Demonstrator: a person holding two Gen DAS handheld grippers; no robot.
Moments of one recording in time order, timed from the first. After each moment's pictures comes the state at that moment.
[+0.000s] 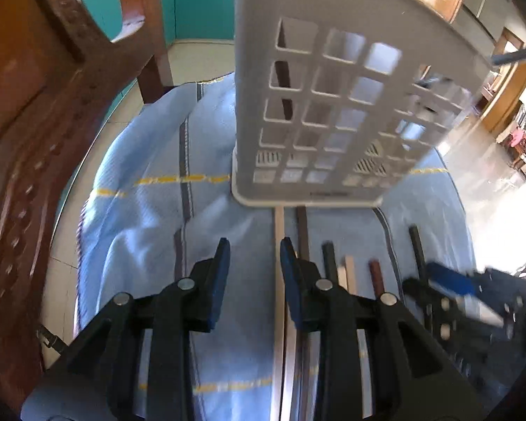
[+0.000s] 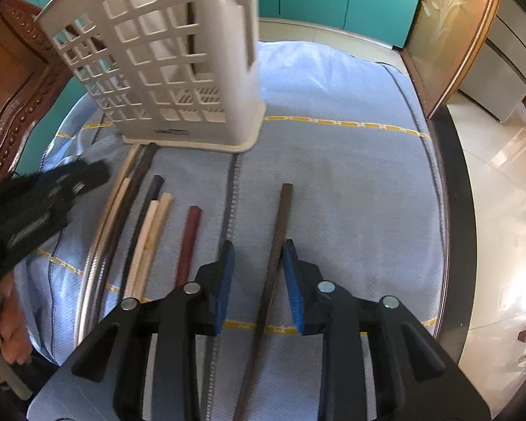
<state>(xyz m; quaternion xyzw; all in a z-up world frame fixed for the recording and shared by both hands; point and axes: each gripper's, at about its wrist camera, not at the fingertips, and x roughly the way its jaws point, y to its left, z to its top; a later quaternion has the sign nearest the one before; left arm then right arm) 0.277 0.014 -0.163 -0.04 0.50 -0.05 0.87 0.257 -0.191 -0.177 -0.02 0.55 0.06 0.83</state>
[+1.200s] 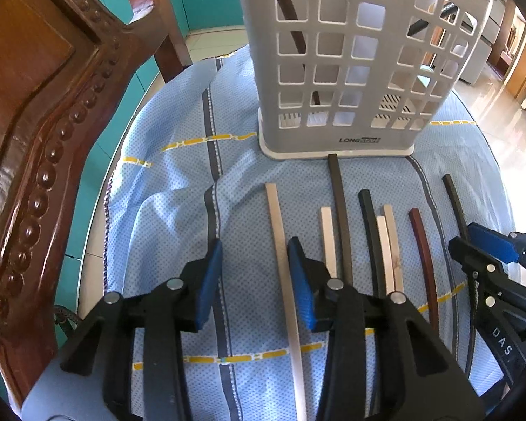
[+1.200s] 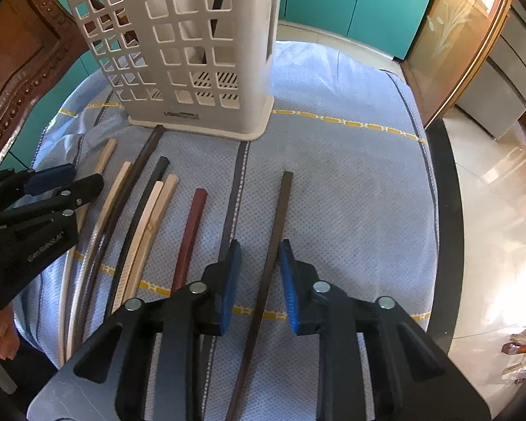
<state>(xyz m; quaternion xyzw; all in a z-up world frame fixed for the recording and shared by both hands) 0.238 0.017 -0.167 0.04 0.52 0.00 0.85 0.229 -0.175 -0.182 -0.06 0.55 0.06 0.83</state>
